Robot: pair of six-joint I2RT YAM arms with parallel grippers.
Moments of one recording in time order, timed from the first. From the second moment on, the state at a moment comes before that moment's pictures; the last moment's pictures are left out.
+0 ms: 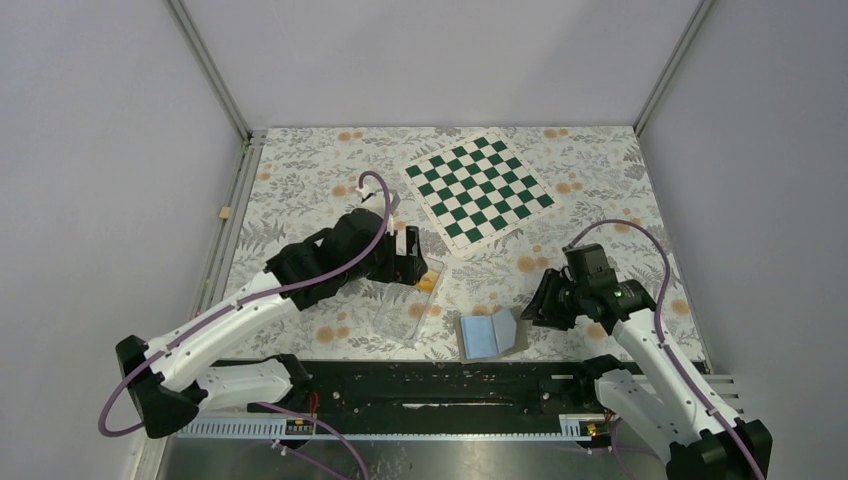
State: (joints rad) left arm -0.89 1.07 1.09 -0.69 -0.15 -0.60; right arm 0.30 0.80 0.60 -0.88 -0.28 0.70
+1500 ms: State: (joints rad) left arm -0.83 1.18 1.03 -0.68 0.00 -0.65; right arm 0.82 1.23 0.78 -0.68 -0.17 0.91
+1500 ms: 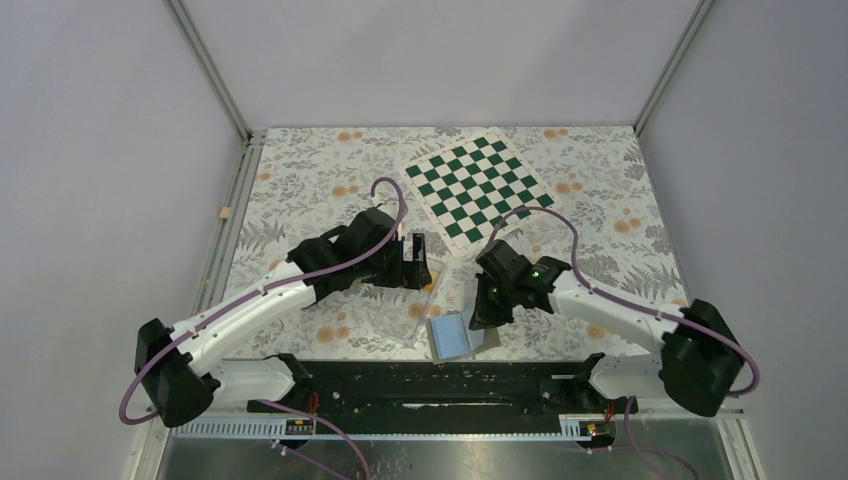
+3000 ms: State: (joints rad) left arm -0.72 1.19 0.89 -0.59 0.10 -0.71; right arm 0.74 1.55 1.18 -0.66 -0.10 0.79
